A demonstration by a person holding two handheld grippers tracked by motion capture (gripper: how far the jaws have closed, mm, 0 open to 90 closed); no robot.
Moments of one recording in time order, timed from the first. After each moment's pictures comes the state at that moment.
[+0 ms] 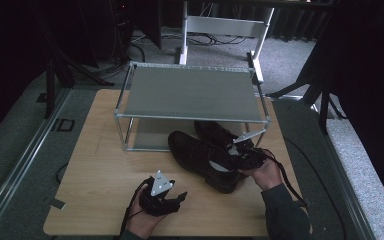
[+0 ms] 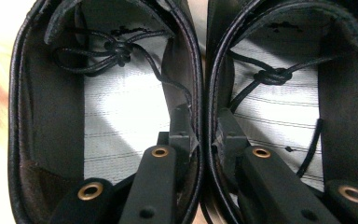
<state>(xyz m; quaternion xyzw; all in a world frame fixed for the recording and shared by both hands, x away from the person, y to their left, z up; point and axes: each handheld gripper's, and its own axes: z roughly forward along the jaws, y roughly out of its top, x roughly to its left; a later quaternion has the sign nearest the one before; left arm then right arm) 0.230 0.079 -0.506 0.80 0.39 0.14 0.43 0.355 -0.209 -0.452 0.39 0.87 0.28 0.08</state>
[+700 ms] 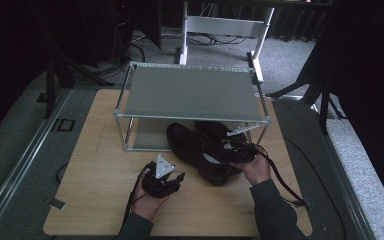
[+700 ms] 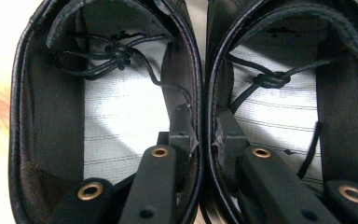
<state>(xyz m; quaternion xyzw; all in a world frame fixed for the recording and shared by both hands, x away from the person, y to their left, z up) 0.272 0.074 -0.498 0.79 0.41 0.19 0.41 0.372 -0.190 -0.457 0.43 0.85 0.30 0.10</state>
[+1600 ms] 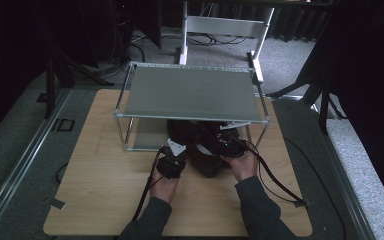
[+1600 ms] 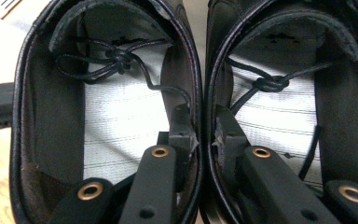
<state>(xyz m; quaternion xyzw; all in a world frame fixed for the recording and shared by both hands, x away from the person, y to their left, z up) 0.322 0.038 -0.502 0.75 0.50 0.21 0.37 0.386 -0.164 -0.463 0.48 0.81 0.31 0.14</state>
